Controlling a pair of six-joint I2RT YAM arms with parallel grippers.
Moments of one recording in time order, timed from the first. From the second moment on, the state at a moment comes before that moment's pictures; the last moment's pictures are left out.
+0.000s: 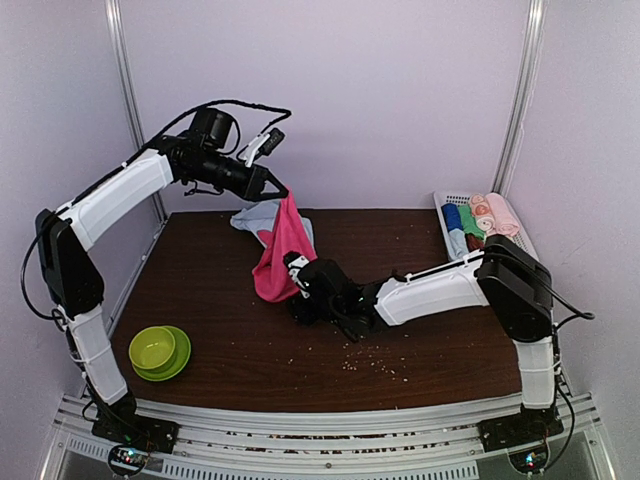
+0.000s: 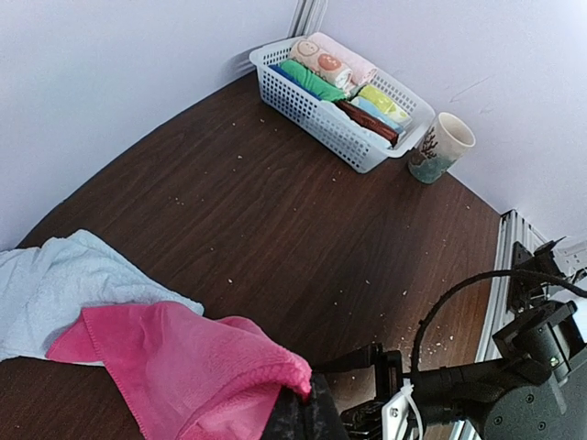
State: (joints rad) left arm -0.49 1.86 1.93 -0.75 0.61 0.11; right arm 1.04 2.09 1.36 0.14 0.43 0.11
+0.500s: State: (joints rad) left arm -0.49 1.81 1.91 -0.75 0.61 0.12; right arm 0.95 2.08 1.27 0.31 0.25 0.23
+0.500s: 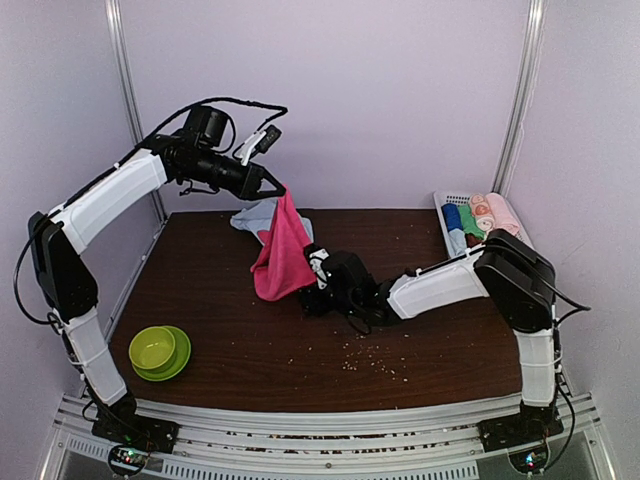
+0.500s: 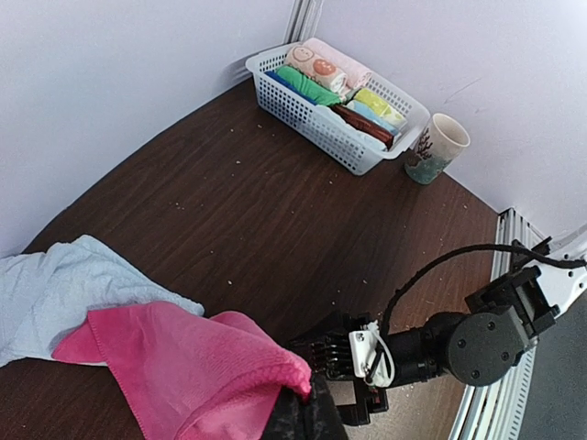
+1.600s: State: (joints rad) left arm -0.49 1.77 1.87 -0.75 0.61 0.15; right arm 0.87 2.12 1.25 0.39 -0.09 0.30
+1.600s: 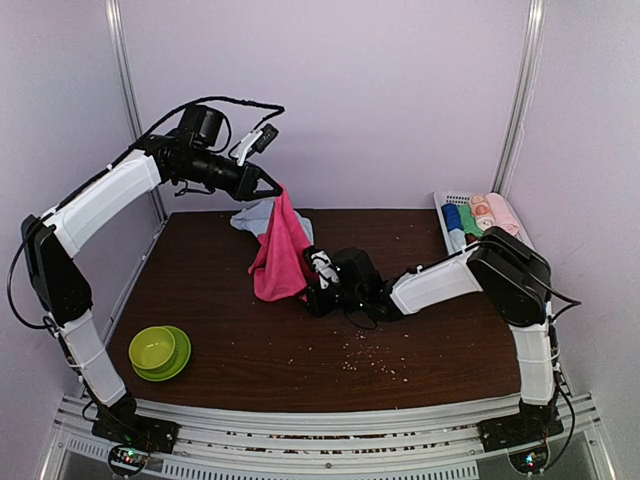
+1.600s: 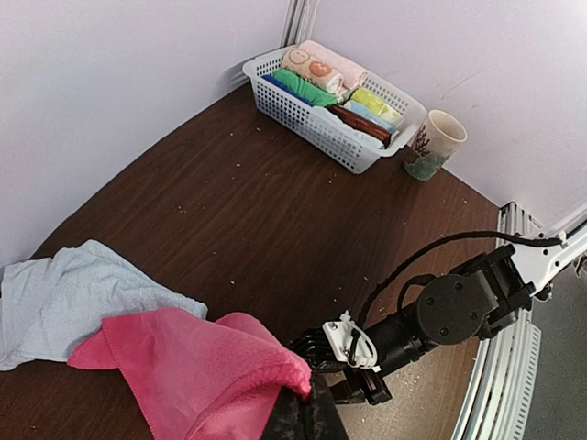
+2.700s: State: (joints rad) left arm -0.51 1.79 1.45 -0.61 0.31 0.71; right arm 0.85 1.50 1.18 -0.46 0.61 0.28
